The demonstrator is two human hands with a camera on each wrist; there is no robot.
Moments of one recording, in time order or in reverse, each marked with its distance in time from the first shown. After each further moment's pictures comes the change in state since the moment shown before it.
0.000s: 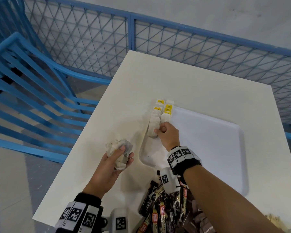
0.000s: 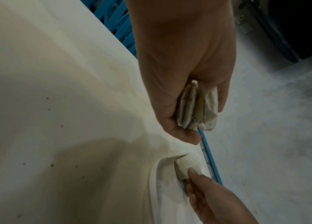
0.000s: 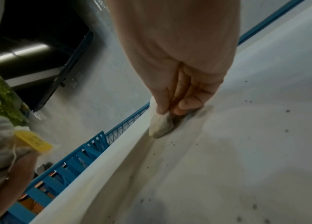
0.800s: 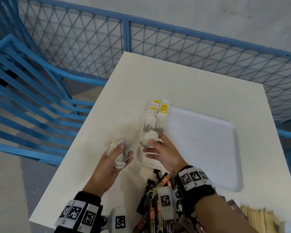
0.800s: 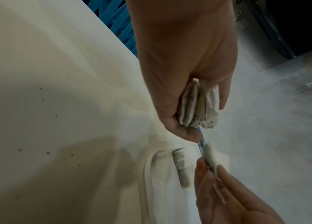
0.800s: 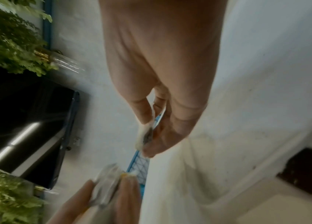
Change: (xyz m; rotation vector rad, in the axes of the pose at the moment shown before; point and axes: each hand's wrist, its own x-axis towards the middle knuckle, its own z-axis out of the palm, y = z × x) left_hand -0.004 0.000 0.010 -0.008 -0.007 -0.003; right_hand -0.072 -0.012 -0.023 0.773 -0.412 0.261
